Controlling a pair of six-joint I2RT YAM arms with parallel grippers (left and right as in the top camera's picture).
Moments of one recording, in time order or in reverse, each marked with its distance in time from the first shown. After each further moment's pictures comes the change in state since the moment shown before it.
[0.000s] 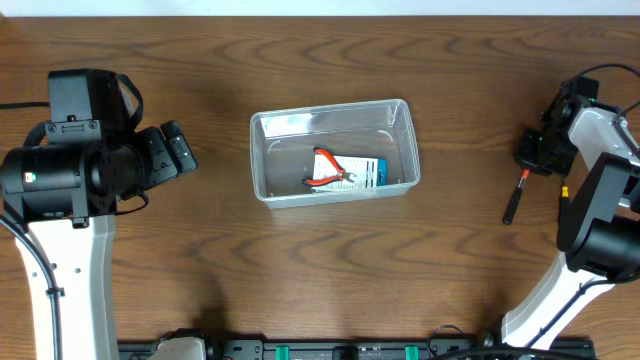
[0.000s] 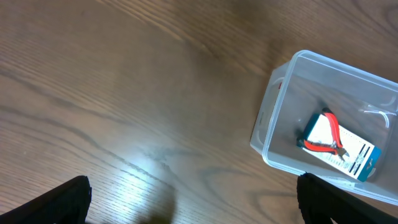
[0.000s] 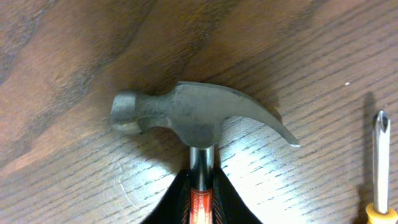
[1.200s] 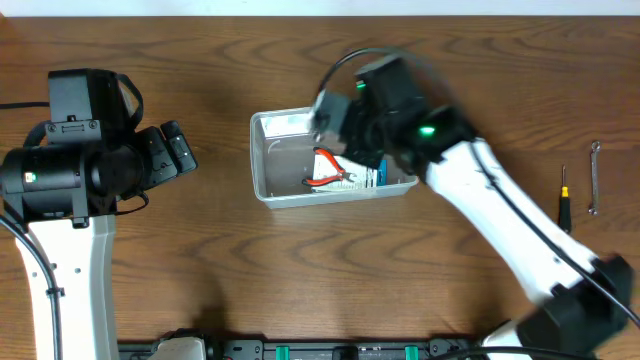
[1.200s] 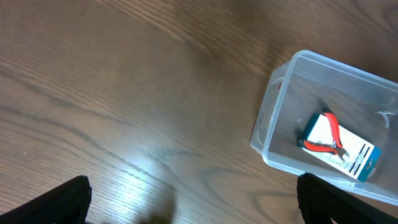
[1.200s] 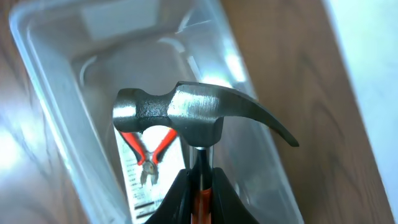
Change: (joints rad) left arm 0.000 0.000 0.000 0.000 0.000 0.000; right arm 0.909 -0.393 0.049 0.089 -0.147 -0.880
